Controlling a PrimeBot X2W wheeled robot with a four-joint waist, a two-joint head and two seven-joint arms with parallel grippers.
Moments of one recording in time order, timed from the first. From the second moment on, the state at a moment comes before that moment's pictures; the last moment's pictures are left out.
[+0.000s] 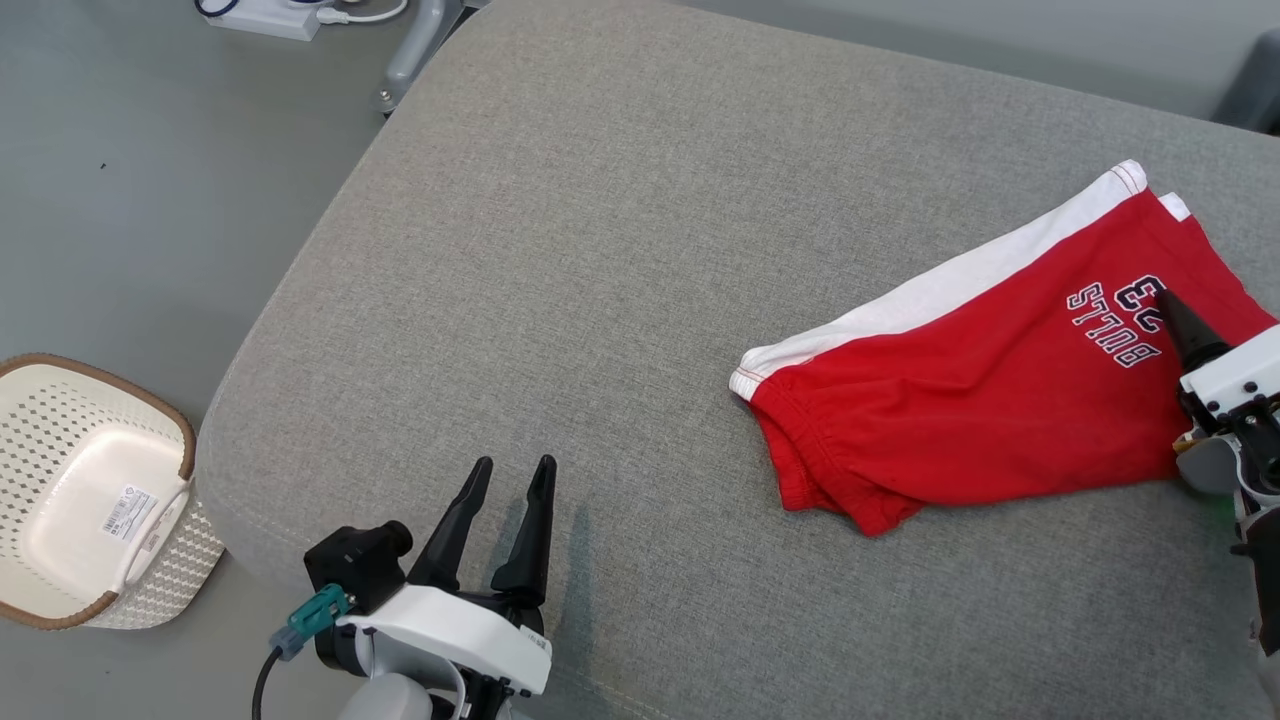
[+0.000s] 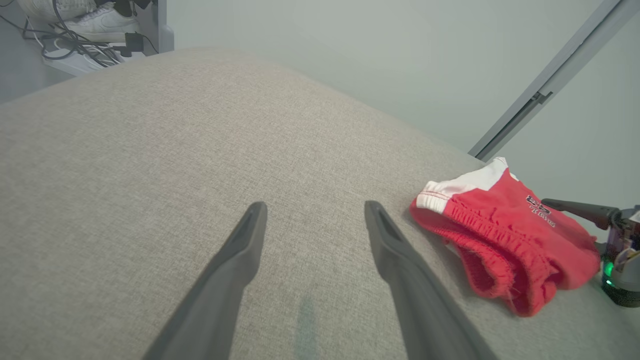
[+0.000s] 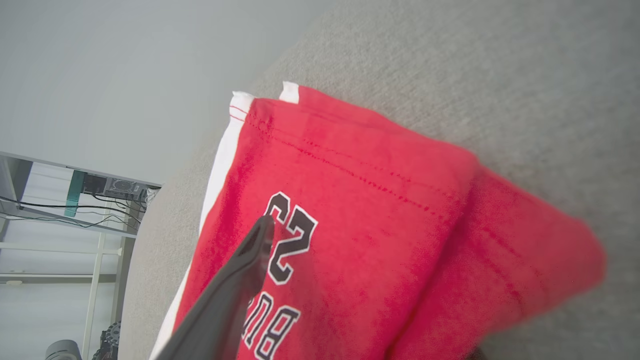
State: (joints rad) left arm -0.19 0.05 -0.37 0.39 -0.63 -0.07 -0.26; right arm -0.74 -0.20 -0.25 1.02 0.74 0.13 0.24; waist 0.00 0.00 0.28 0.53
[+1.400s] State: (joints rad) left arm -0.17 0.05 -0.31 0.45 -0.57 -0.08 -0.26; right arm -0.53 -0.05 -0.28 1.03 0.98 0.14 -0.09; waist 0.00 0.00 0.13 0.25
